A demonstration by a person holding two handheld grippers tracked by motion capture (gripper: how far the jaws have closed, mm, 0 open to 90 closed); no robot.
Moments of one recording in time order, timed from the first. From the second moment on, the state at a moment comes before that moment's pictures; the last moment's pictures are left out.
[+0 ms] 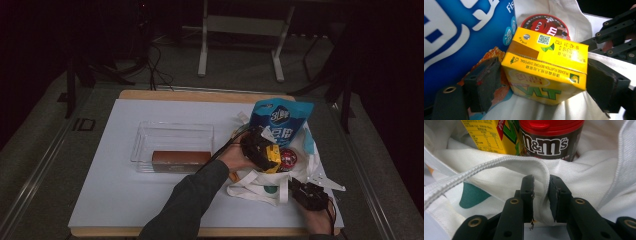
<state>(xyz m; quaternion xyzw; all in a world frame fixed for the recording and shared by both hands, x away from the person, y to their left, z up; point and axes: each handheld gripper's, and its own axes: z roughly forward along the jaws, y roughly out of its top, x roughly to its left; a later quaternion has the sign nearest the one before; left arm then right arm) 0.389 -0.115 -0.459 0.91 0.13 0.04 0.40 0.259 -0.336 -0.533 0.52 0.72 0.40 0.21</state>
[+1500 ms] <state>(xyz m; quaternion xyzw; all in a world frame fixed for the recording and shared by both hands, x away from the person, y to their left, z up) 0.375 -0.126 -0.457 0.92 0.14 0.09 0.35 0.259 -0.336 -0.533 0.52 0.72 0.41 0.21</state>
